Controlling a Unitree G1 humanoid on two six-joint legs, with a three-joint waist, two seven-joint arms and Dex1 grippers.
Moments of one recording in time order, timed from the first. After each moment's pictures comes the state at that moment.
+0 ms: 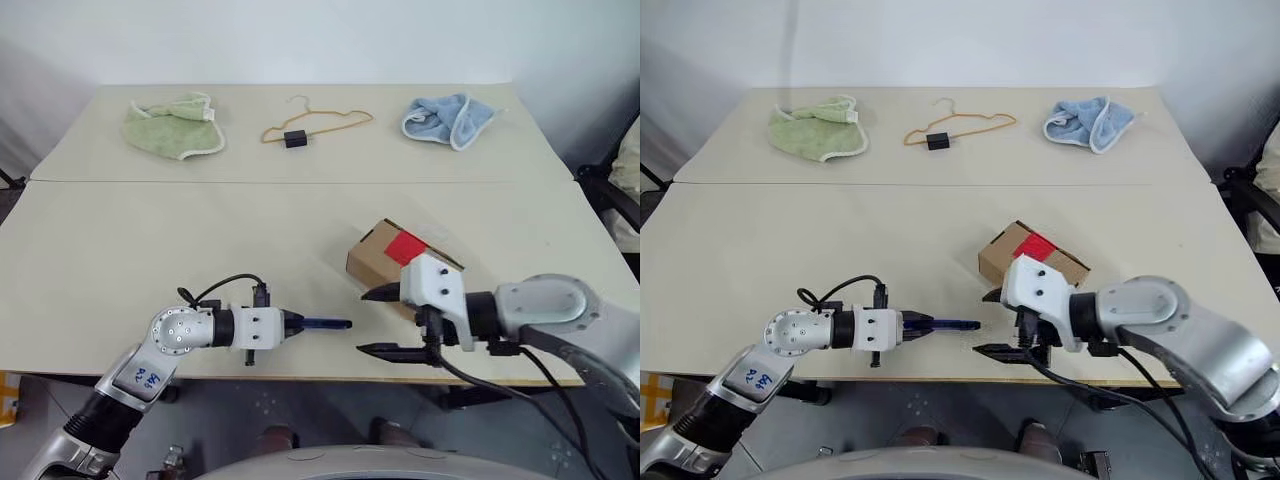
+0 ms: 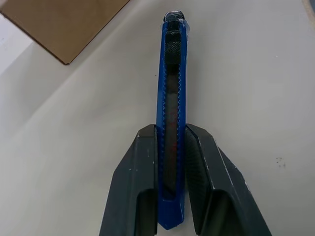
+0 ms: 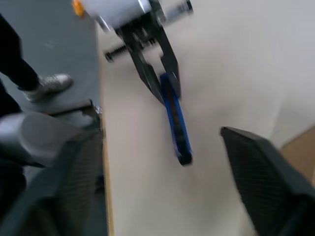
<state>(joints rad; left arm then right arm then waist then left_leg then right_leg) -0.24 0.73 -0.31 -0.11 0.01 -0.17 -0.85 -0.42 -0.92 0.20 -0.75 0.64 0.94 0.74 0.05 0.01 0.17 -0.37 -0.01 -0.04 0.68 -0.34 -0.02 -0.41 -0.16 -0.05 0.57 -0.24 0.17</state>
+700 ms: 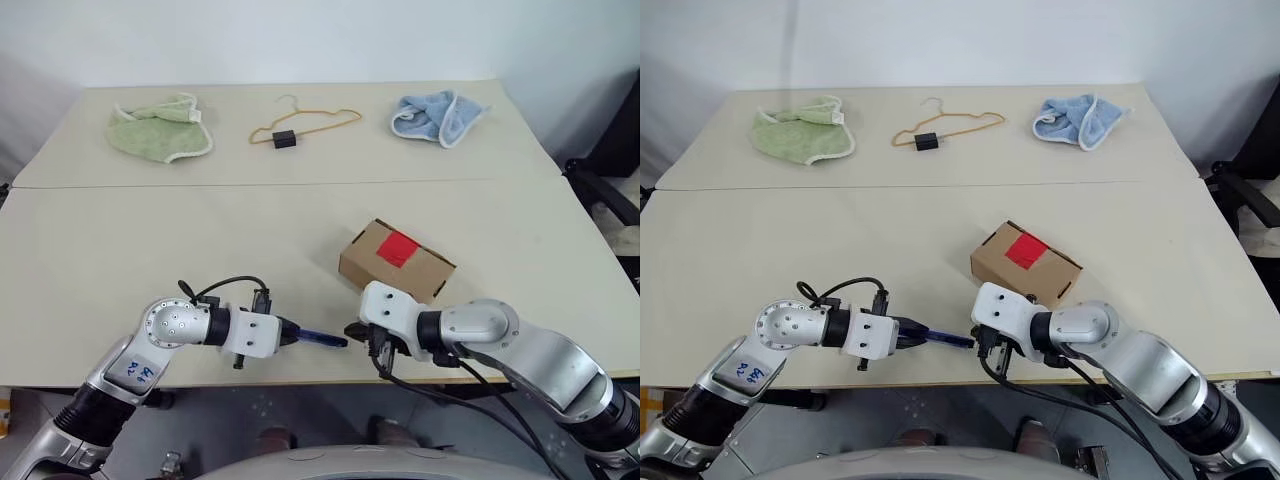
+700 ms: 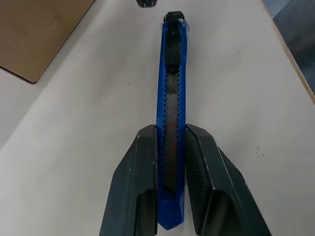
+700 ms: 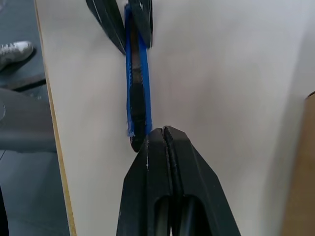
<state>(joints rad) -0.26 0.77 -0.30 -0.19 0.03 -0.08 -0.98 -0.45 -0.77 0.46 -0.68 0.40 0.98 0.64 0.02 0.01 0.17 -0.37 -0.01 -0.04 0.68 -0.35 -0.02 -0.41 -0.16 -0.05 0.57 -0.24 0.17</state>
